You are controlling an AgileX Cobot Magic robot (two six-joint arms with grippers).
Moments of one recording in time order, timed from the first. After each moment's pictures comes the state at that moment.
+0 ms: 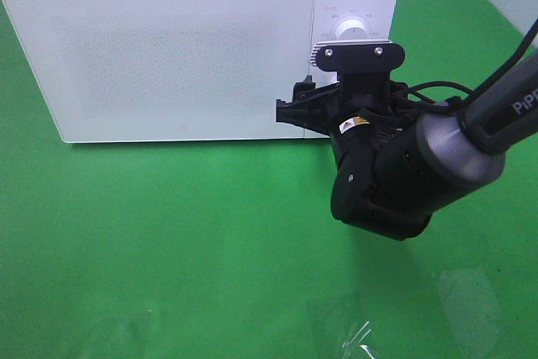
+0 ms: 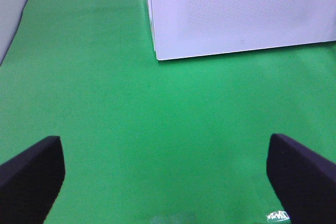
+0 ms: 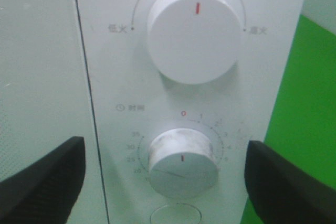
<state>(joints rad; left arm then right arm) 0.03 0.00 -0.50 -0.18 1.04 0.19 0.75 2.06 -0.83 0.88 -1.19 -0.37</state>
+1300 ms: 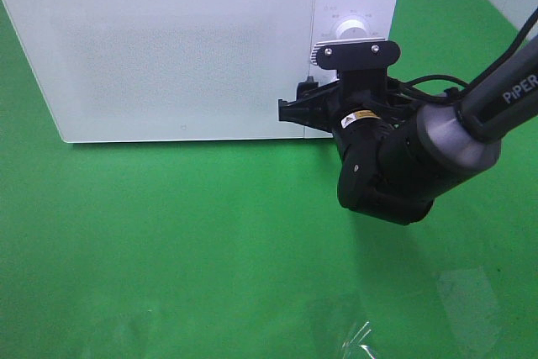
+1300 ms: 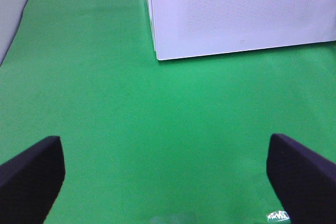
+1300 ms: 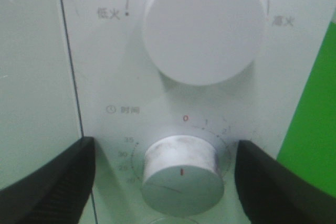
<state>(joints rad) 0.03 0.00 -0.50 -0.18 1.04 0.19 0.68 2.10 -0.87 0.78 -1.13 -0.35</state>
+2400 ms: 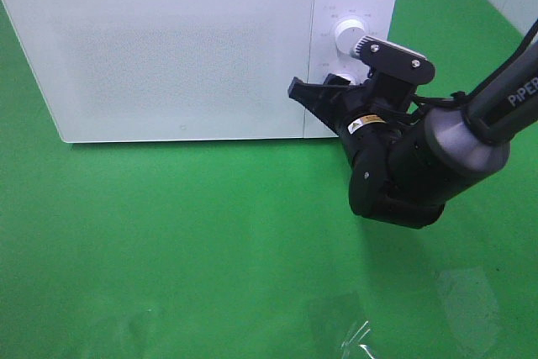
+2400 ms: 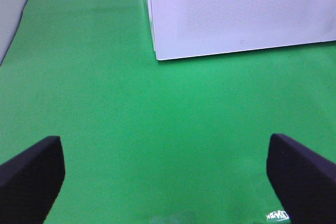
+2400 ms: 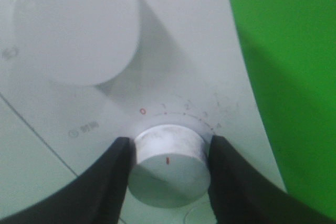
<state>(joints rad) 0.03 0.00 -0.50 -0.18 1.04 0.19 0.67 2.10 -0.84 0.70 -1.15 0.22</state>
